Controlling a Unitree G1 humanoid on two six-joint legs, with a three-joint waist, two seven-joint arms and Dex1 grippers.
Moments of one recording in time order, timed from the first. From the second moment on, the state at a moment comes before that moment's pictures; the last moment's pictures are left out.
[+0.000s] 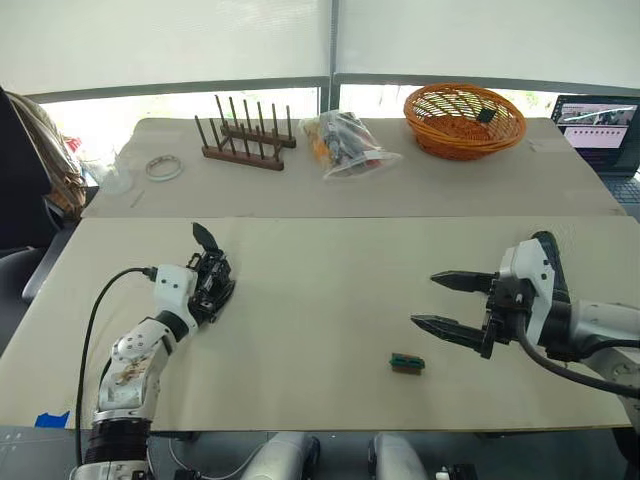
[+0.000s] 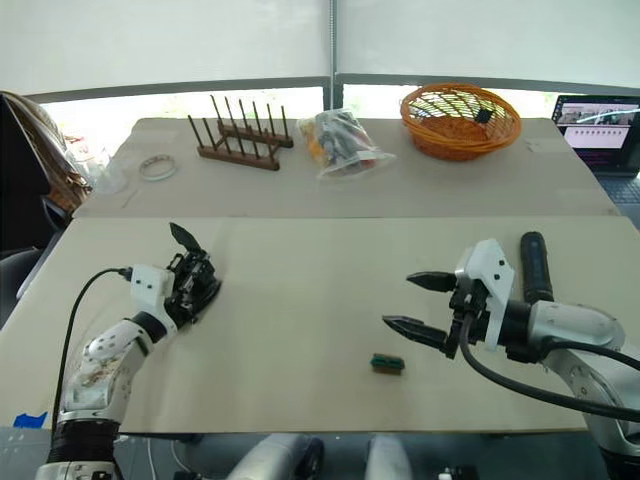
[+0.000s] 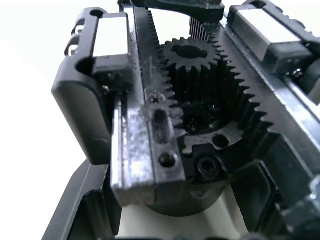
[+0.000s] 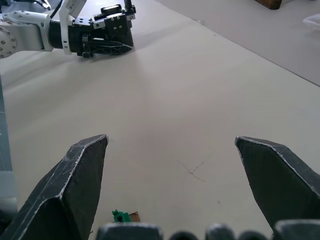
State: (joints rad) left arm -0.09 0.37 0.13 -0.03 -0.22 0.23 -0.46; right arm -0.02 -0.89 -0.26 -0.58 0.74 0.69 0.86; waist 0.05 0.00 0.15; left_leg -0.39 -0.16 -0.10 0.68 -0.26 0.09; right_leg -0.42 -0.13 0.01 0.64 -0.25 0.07
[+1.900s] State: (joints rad) left arm -0.23 0.23 0.00 -0.12 -0.13 0.45 -0.45; right arm -0.01 -0.84 -0.18 -0.65 0.71 0.69 0.77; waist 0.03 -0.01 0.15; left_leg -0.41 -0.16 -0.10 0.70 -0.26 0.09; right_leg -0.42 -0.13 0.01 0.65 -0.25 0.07
